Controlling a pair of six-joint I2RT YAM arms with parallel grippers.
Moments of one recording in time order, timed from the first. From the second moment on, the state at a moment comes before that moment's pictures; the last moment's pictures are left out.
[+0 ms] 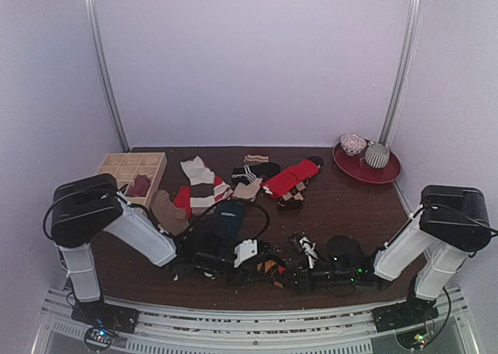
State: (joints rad) left arm -1.08 1.90 0.70 0.68 0.40 0.27; right arm 1.05 1.70 0.26 0.90 -0.22 0.61
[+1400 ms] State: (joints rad) left arm -1.07 1.97 0.94 0.29 0.43 -0.04; right arm 1.24 1.26 0.31 0.38 0.24 0.01
